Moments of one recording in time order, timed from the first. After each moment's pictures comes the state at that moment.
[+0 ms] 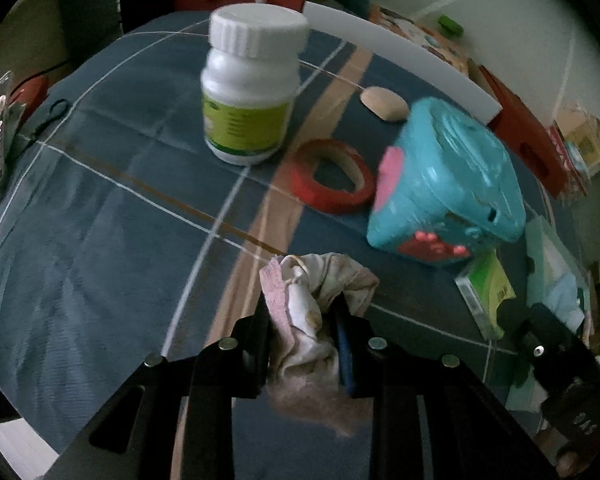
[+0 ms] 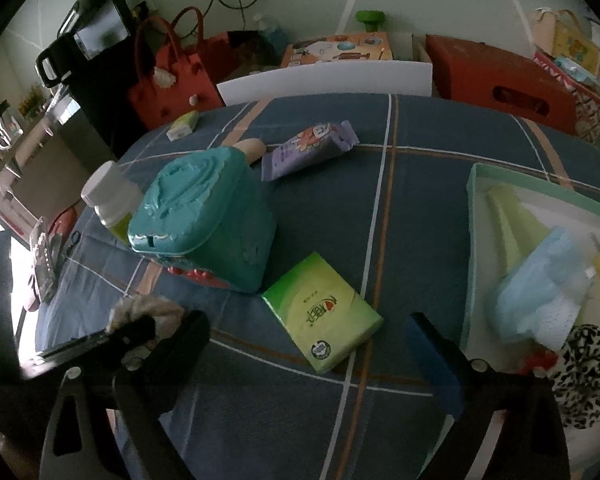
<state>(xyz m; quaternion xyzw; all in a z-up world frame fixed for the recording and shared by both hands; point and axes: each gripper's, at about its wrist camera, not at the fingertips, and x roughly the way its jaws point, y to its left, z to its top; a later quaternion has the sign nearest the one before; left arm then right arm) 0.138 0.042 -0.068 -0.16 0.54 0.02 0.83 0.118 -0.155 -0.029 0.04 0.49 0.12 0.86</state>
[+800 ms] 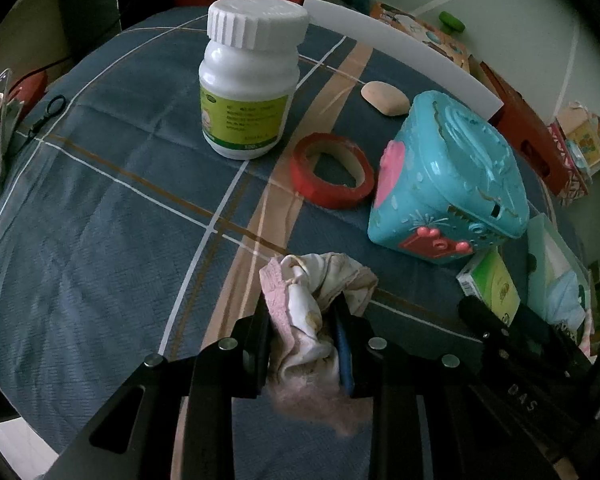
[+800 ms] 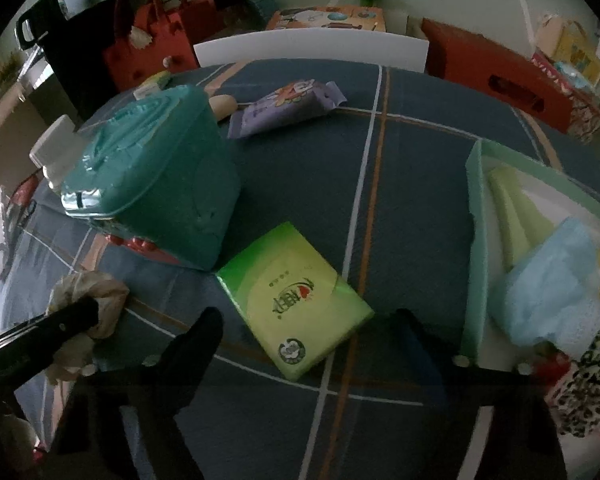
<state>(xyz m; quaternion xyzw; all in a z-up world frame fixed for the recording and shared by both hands) 0.136 0.041 -0.073 -0.15 0.55 0.02 0.82 0.131 -0.145 -0.058 -0.02 0.52 0.07 0.85</state>
